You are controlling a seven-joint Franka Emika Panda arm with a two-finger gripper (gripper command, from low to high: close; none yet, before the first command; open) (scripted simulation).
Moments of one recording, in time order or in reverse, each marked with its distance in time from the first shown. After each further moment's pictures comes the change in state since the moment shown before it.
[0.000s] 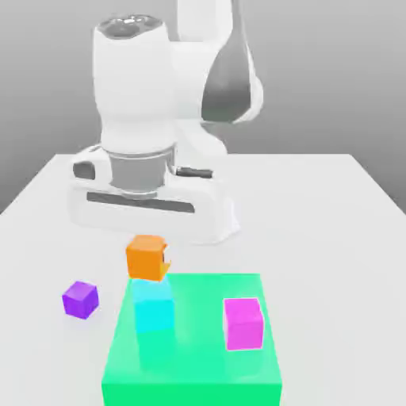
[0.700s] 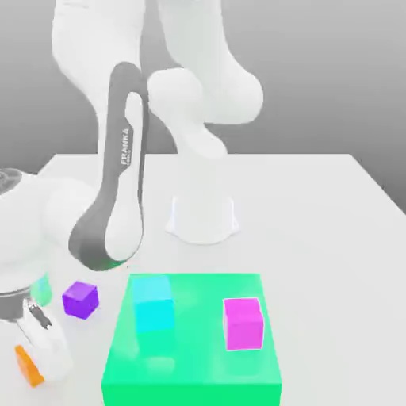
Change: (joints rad) arm -0.175 0.450 -0.130 0.265 0.183 0.172 0.109
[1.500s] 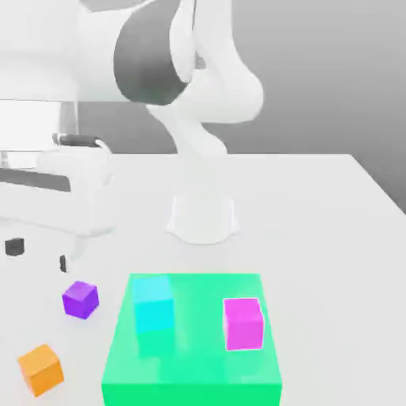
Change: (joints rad) arm 0.074 -0.279 0.025 0.015 -0.042 -0.096 -0.038
